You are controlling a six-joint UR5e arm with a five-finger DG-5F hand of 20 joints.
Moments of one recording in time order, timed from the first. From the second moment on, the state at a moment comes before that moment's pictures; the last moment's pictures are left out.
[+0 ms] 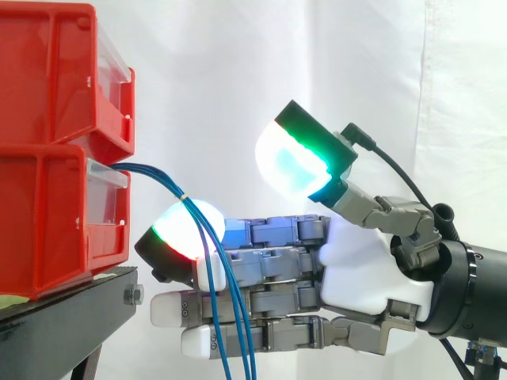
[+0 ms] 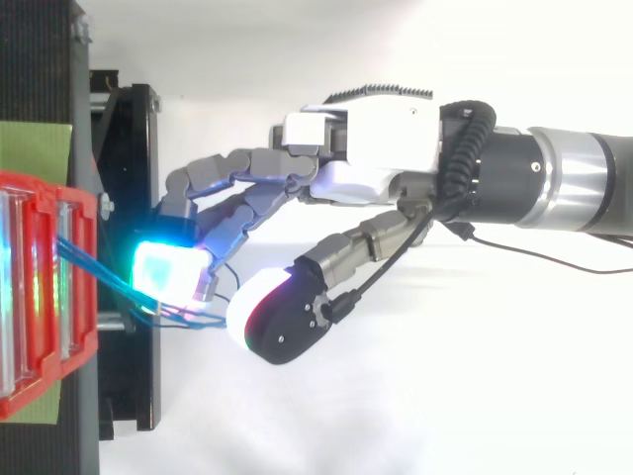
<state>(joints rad) 0.12 -2.42 -1.23 -2.40 -1.49 0.06</state>
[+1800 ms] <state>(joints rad) 0.13 -2.45 -1.20 -2.40 -1.50 0.02</state>
